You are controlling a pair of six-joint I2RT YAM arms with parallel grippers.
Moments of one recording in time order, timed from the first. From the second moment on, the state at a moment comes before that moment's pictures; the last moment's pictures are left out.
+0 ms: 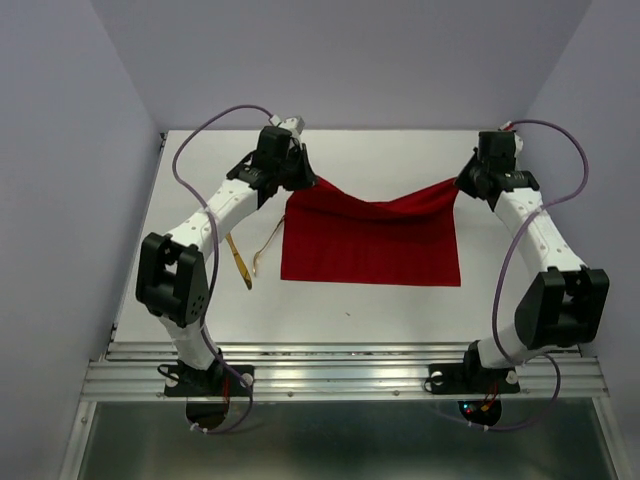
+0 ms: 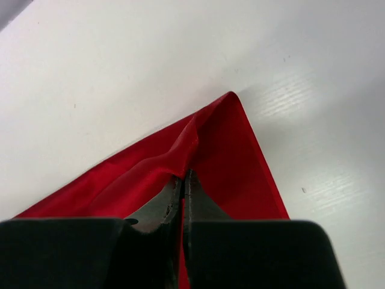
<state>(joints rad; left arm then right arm) -0.44 1.67 1.38 -0.32 0.17 -0.48 0.03 1.45 1.28 -0.54 0.20 0.57</state>
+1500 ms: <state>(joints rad) -0.41 1.72 1.24 -0.34 0.23 -0.40 0.01 1.30 0.94 -0.53 0.05 0.53</state>
